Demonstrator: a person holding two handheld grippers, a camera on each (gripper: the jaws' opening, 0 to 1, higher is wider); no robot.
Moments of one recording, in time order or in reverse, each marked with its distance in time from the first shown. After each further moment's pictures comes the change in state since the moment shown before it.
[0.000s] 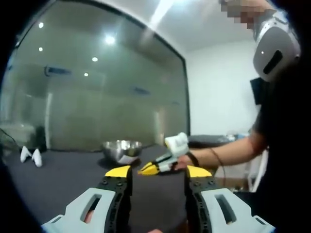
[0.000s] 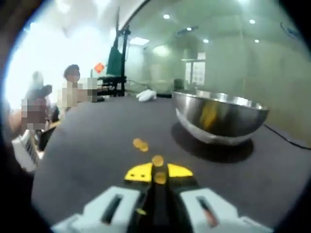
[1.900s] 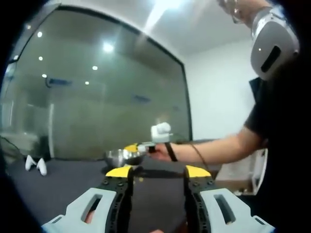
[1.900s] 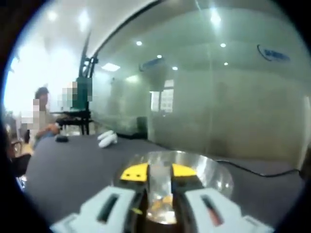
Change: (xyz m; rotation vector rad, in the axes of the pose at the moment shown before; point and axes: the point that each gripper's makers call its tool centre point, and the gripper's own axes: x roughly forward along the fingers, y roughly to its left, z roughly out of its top) left arm -0.011 -0.012 0.023 0.034 -0.060 0.022; right arm 0.012 -0.090 0.124 0.048 -0.259 -0.299
